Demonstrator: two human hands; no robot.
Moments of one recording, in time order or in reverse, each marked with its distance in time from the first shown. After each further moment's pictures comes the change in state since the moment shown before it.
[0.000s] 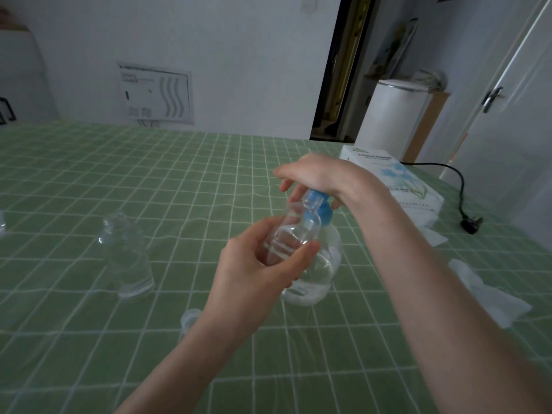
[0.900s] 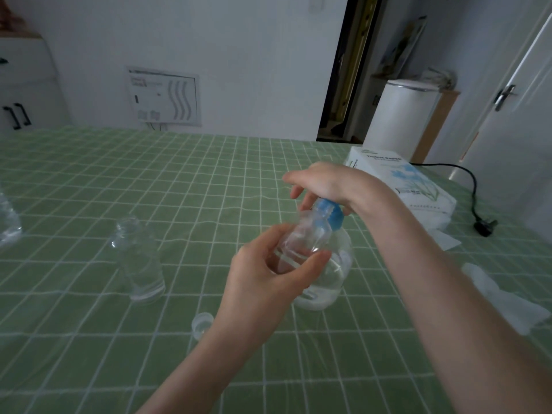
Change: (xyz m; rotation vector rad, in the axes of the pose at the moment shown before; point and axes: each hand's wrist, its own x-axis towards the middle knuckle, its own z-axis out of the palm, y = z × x) left_hand -0.001 -0.002 -0.001 -0.014 -0.025 0.005; right_hand 0.003 0.004 0.005 0.000 -0.010 0.018
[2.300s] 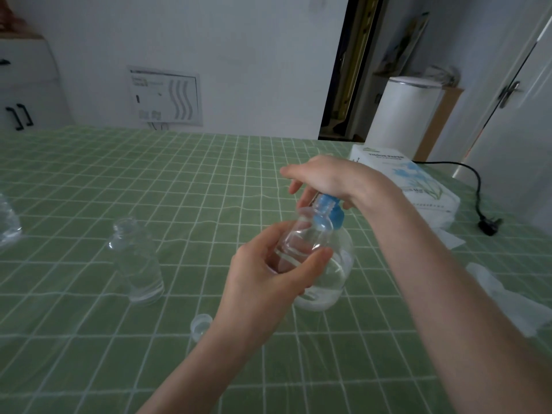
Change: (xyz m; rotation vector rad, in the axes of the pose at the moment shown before) left_hand 0.001 0.004 0.002 -0.042 0.001 -0.009; right_hand 0.002 -0.001 -0.004 -0.005 0.006 -0.020
